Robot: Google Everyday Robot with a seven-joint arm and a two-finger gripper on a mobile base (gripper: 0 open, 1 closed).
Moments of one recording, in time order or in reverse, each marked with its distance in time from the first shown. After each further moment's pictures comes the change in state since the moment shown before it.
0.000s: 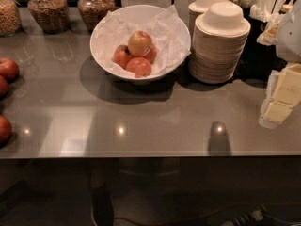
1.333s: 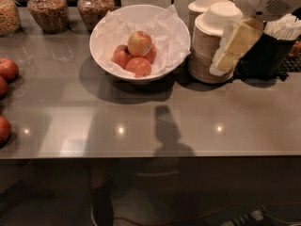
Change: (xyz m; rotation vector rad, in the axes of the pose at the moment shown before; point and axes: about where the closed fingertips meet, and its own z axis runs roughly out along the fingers) arm -0.108 -0.071 -0.032 0.278 -0.298 -0.210
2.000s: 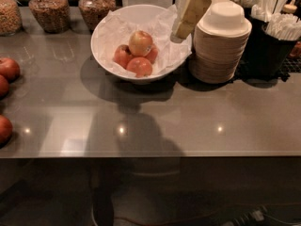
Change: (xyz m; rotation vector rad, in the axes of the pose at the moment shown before) arm -0.071 -0.069 0.051 0.024 -0.133 -0.121
